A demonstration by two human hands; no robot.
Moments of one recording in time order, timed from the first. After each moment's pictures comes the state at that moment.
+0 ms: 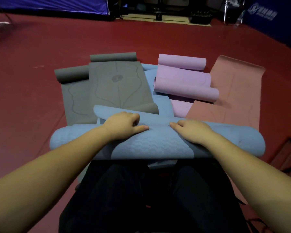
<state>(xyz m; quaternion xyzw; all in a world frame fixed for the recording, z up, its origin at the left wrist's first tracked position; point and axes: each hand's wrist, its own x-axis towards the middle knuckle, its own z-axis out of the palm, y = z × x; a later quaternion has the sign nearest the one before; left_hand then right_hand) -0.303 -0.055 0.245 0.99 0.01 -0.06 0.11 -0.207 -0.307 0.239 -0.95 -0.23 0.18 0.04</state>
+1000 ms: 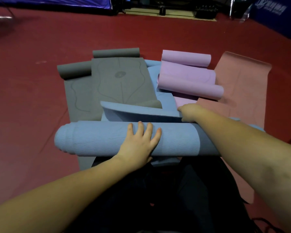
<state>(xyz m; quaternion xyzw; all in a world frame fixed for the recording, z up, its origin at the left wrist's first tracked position) -0.354 -0.107 0.196 0.99 -0.08 0.03 -0.14 -0.112 -0.265 0.212 -0.93 -0.26 0.22 -0.15</state>
